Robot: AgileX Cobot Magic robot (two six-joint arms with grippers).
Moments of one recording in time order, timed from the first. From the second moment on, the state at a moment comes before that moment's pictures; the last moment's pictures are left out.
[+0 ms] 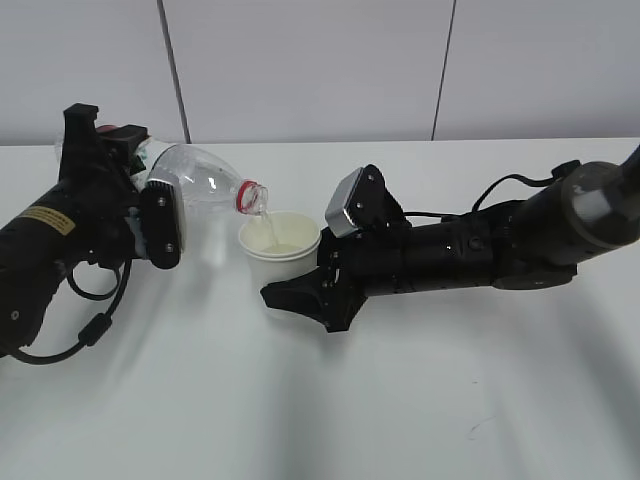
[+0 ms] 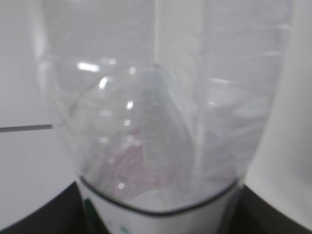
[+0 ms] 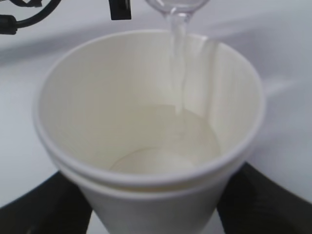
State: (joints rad) left arm -0.37 1.88 -0.65 -0.16 -1.09 1.67; right arm 0.31 2.15 -1.09 -1.19 -0.89 0.62
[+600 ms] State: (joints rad) left arm -0.37 1.88 -0.65 -0.16 -1.09 1.68; right arm 0.31 2.15 -1.09 -1.19 -0.89 0.62
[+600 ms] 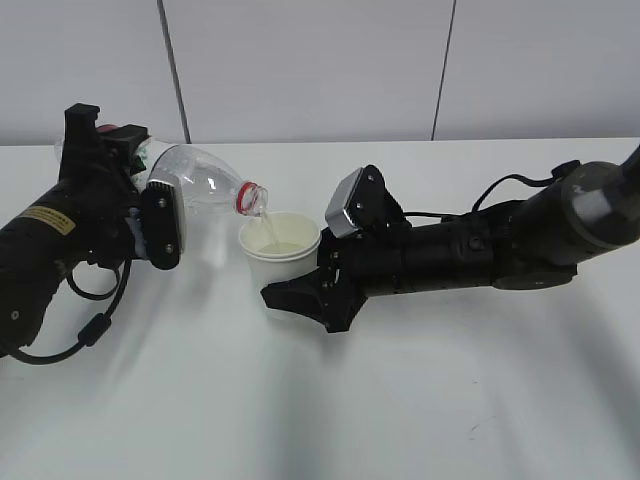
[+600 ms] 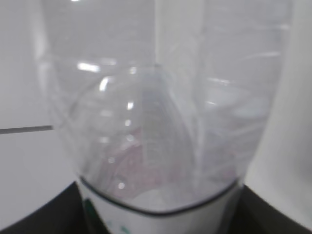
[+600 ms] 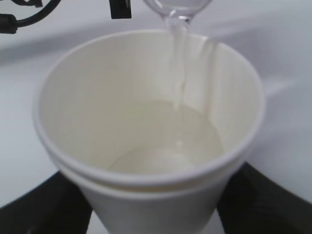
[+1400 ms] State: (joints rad) left arm -0.37 1.88 -0.65 -0.18 -1.09 1.68; right arm 0.31 2.15 -1.09 -1.19 -0.89 0.62
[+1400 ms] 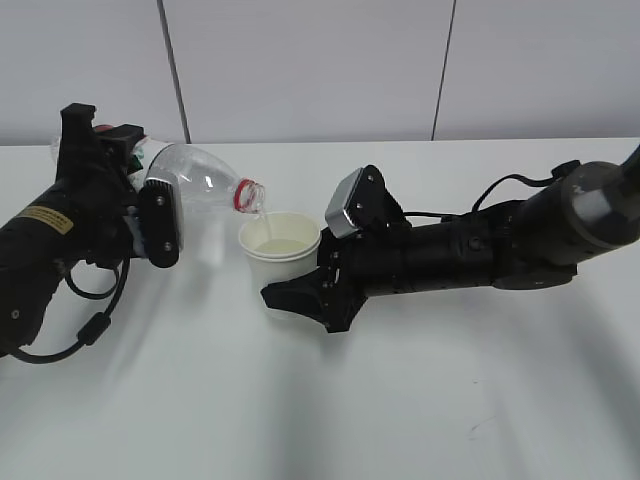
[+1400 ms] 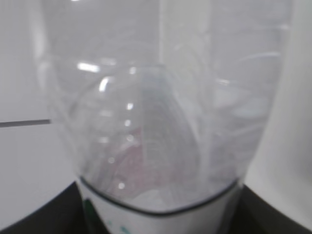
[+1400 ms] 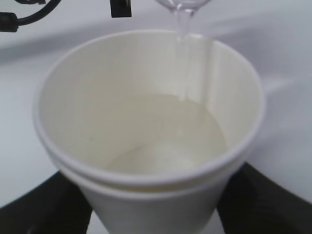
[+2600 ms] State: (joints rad) left arm -0.41 1.88 -0.65 -0.32 -1.09 1.07; right arm 0.31 2.15 -1.09 -1.01 -0.88 0.56
